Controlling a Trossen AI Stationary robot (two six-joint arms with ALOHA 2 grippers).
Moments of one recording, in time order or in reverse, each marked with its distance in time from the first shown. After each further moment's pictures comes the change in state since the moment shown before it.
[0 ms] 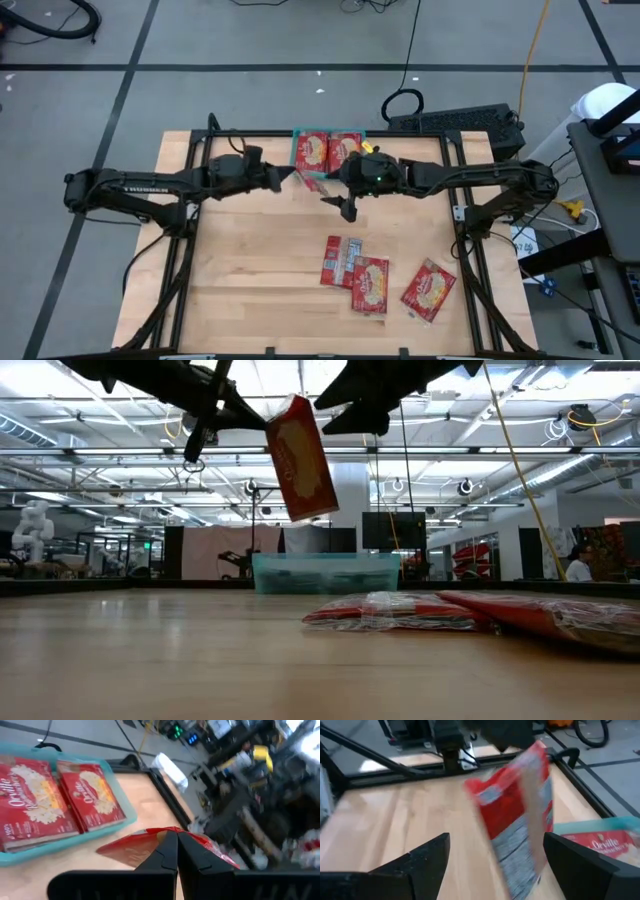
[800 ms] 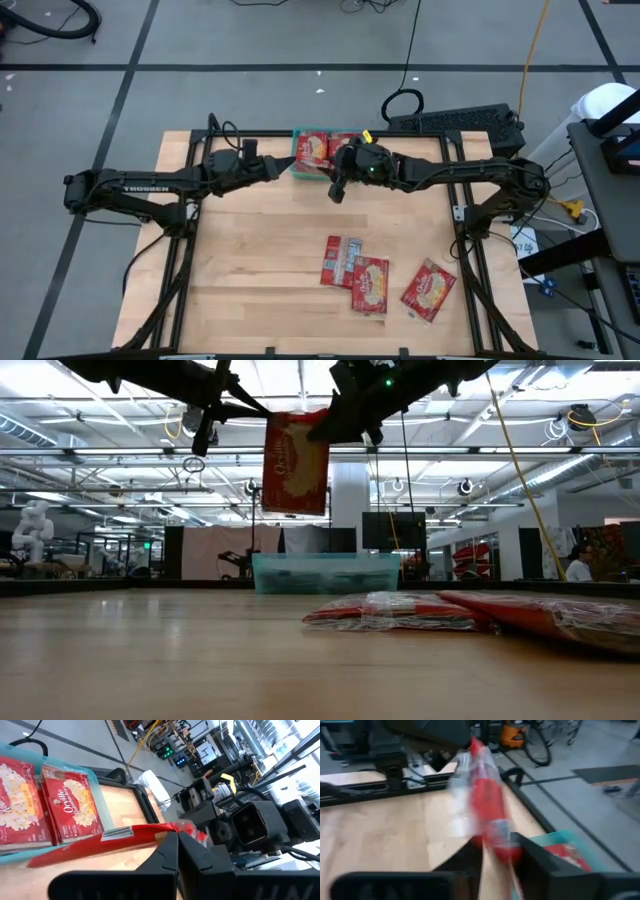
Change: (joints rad) left arm 0.036 0.000 0.000 0.108 -0.004 -0.139; right arm -0.073 0.079 -0.001 0.172 0.175 -0.077
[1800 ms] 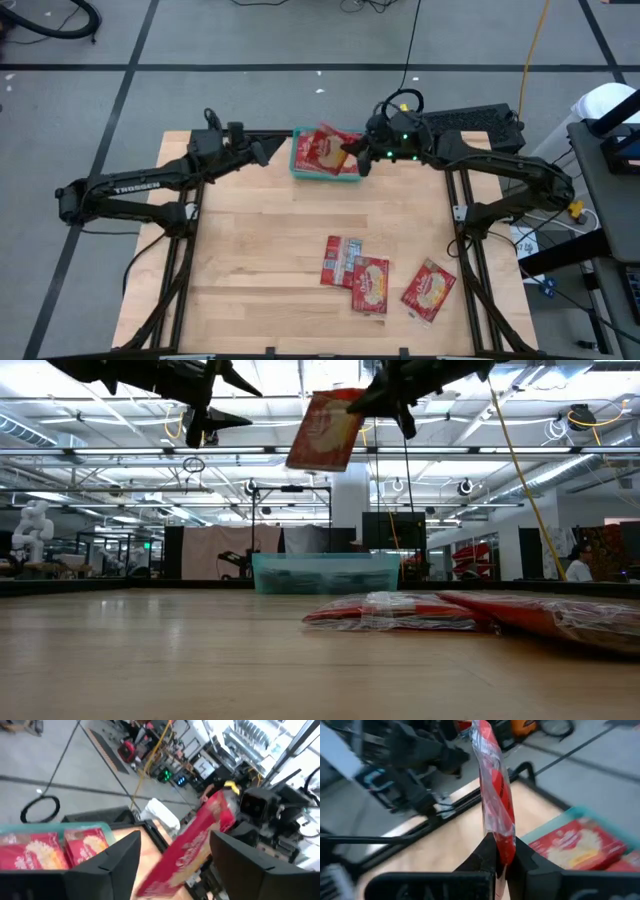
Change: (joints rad) left arm 0.172 -0.087 0.001 0.004 0.084 0.254; right arm -0.201 -0.229 -0.001 -0.192 -0.316 0.374
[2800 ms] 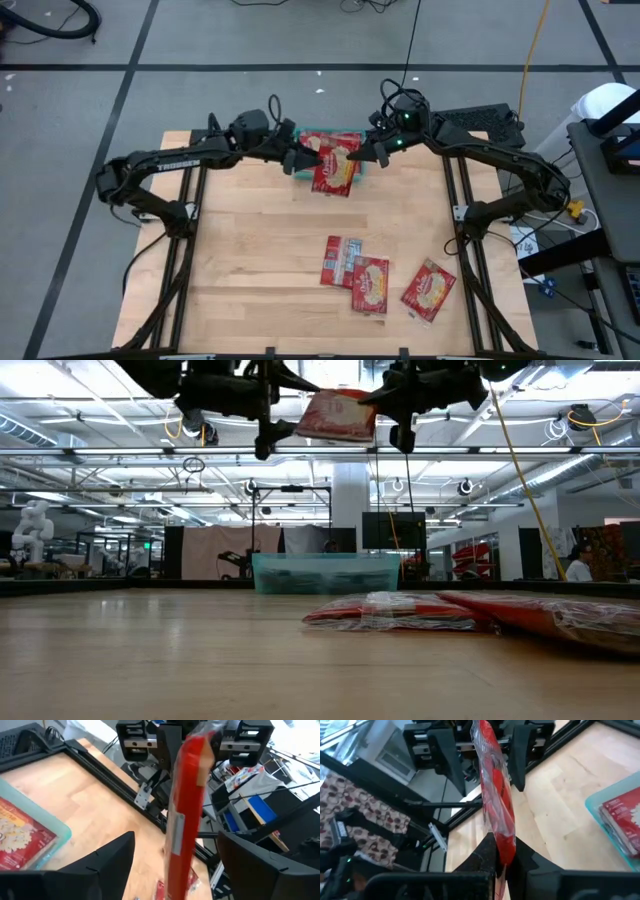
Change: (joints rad) left arm 0.094 0.410 0.293 -0.043 0.712 0.133; right arm -0.201 0.034 0.000 -0.033 -0.643 0.135
